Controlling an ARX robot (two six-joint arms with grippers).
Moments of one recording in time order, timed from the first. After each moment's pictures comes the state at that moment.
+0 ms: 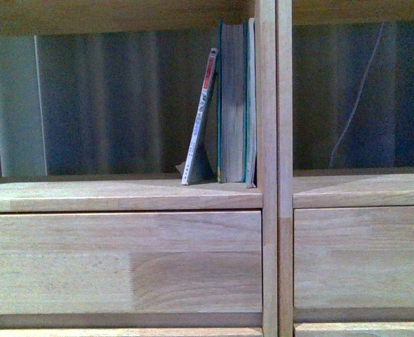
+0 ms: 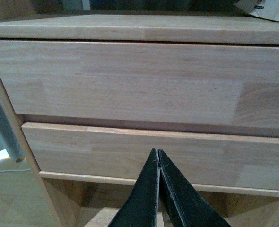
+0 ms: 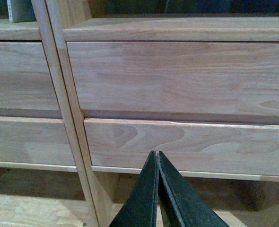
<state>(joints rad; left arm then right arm) -0.10 0.68 0.19 0.49 -0.09 0.00 0.00 0.14 0.17 -0.04 0.00 0.01</state>
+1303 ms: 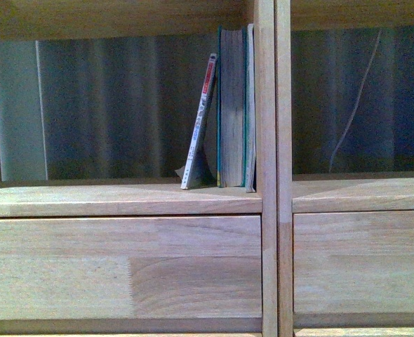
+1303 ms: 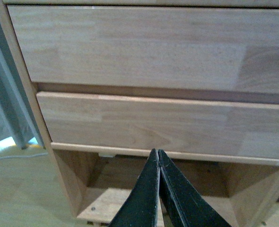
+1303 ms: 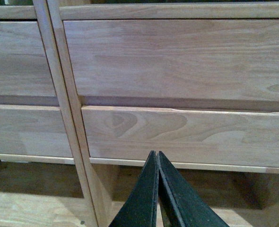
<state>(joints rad) 0.00 0.09 0.01 0.05 0.00 0.00 0.00 0.01 0.02 0.00 0.00 0.01</state>
